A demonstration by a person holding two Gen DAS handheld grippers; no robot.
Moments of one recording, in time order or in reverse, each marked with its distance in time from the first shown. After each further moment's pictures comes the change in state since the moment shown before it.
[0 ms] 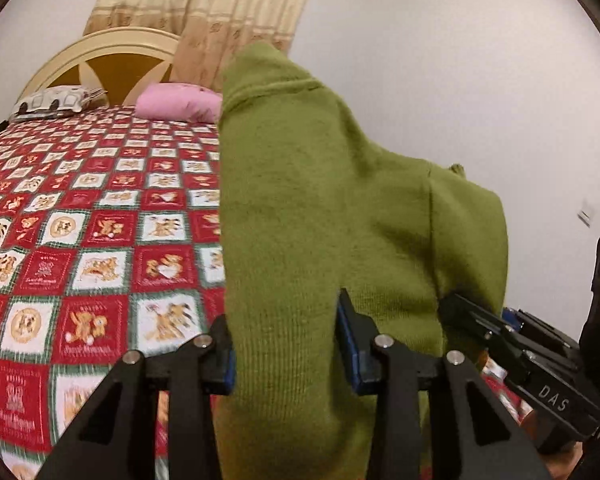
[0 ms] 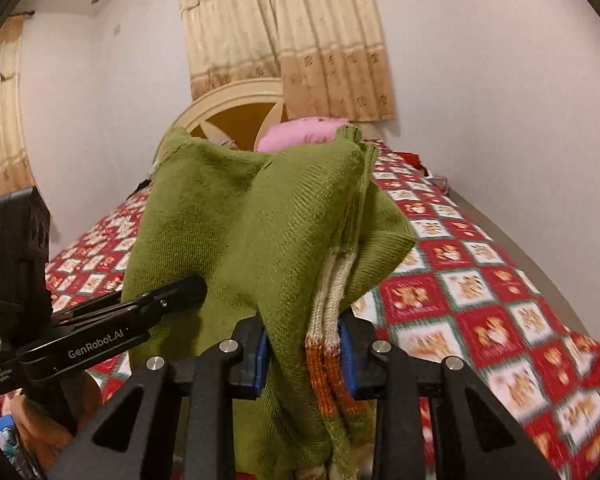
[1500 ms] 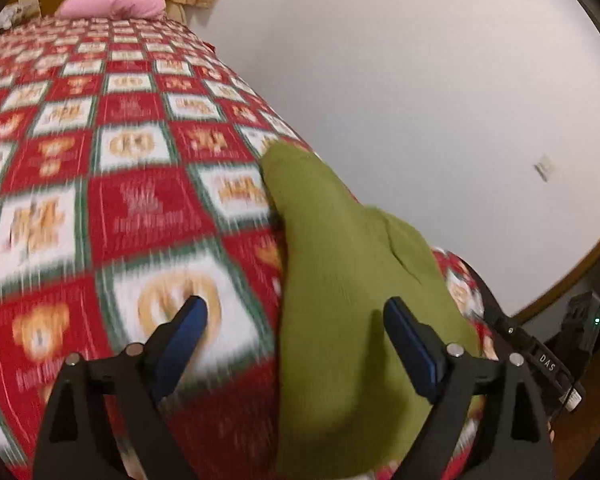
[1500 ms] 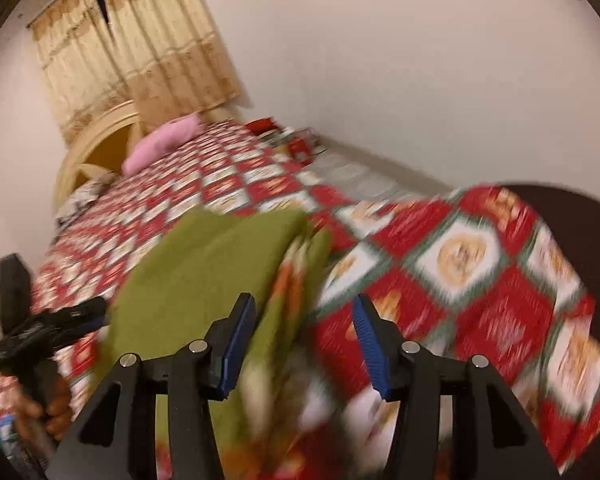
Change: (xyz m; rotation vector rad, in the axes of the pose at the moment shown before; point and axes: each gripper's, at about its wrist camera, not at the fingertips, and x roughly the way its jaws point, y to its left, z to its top) left arm 0.078 -0.105 -0.095 -0.074 0.329 -0.250; right arm -0.148 -0.227 -0.132 0.373 0.084 -0.267
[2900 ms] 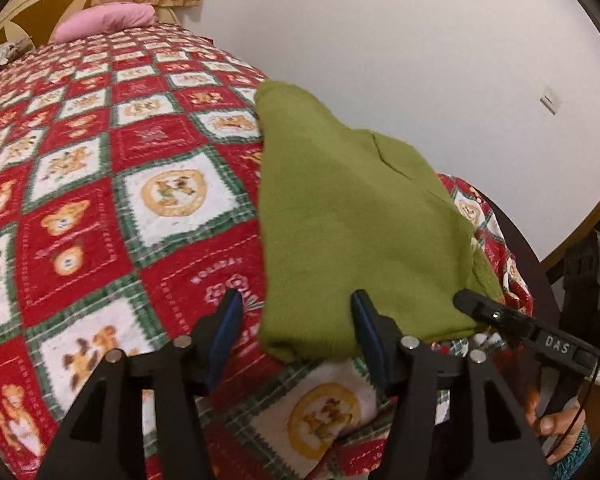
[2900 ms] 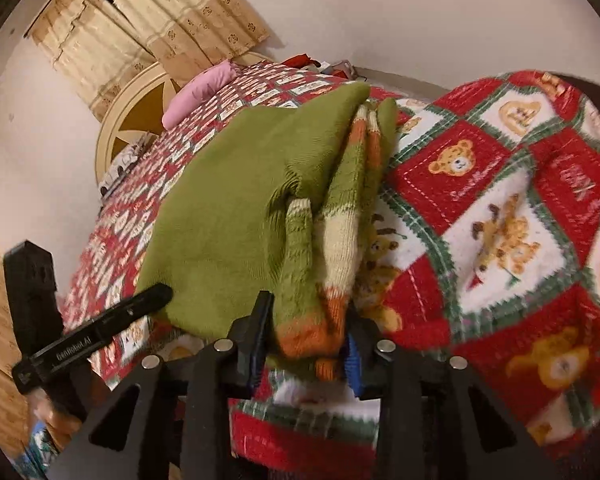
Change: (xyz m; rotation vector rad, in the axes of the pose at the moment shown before) left arm -0.028 -0.040 -0.069 0.138 0.058 0.170; right arm 0.010 0.018 -0.067 0.059 0.222 0.156
